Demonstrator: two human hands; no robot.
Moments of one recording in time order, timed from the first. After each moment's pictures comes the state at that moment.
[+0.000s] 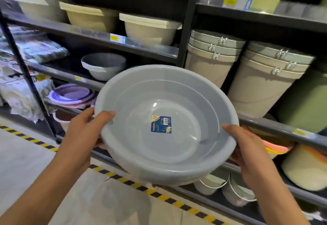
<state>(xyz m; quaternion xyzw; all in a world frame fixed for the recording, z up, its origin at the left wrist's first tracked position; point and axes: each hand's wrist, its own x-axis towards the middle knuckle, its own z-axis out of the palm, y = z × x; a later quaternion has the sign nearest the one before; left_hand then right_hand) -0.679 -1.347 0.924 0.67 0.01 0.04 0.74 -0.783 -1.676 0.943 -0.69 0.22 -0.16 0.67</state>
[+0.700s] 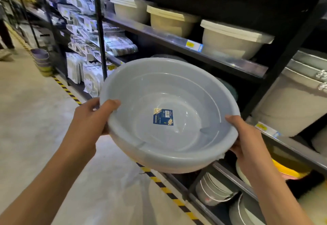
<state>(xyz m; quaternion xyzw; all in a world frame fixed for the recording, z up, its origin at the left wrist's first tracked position) -0.650 -1.194 0.940 0.65 0.15 0.17 0.72 -0.628 -1.520 0.955 -0.70 0.10 -0.05 0.71</state>
